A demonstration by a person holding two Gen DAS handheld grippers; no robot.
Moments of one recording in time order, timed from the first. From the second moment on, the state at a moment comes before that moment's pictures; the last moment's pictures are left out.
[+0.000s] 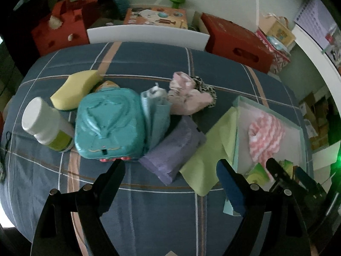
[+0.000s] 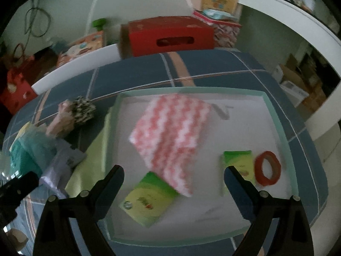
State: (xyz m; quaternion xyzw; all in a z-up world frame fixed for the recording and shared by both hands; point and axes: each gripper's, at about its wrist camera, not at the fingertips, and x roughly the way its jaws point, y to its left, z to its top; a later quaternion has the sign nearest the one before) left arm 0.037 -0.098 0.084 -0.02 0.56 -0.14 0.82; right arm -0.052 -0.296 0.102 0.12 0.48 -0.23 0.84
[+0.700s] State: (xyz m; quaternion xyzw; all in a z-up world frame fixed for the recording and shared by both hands) left arm 0.033 -0.049 0.066 -0.10 0.56 -0.12 0.81; right arm -0.036 -0.240 0.093 0.12 0.46 -0.11 0.87
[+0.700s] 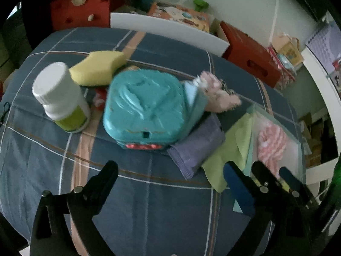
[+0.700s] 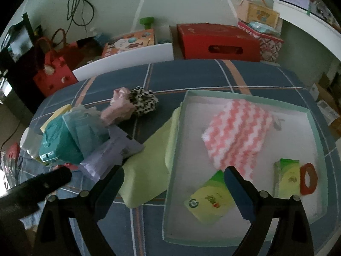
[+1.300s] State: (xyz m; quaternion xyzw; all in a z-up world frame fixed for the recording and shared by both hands) left arm 0.041 -0.030 0.067 -0.12 0.54 -0.12 0.83; right arm -0.034 -0.246 0.099 0.13 0.44 -0.14 0.88
